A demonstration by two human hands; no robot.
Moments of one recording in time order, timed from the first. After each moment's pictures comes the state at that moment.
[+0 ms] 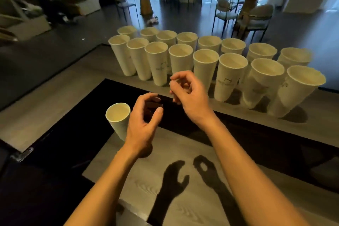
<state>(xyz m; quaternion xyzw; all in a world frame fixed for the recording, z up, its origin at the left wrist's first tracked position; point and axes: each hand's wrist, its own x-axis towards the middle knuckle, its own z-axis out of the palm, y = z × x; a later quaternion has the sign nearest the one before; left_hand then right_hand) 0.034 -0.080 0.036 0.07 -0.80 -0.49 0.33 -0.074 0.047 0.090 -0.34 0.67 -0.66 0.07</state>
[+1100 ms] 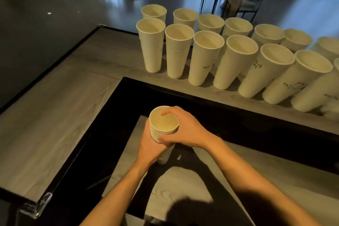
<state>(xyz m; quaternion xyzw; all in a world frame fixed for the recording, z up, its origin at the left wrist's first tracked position) 0.038 -0.286 -0.122 0.19 -0.75 -0.62 0.15 -0.056 -0.156 -0.021 -0.37 0.83 -0.35 0.21</state>
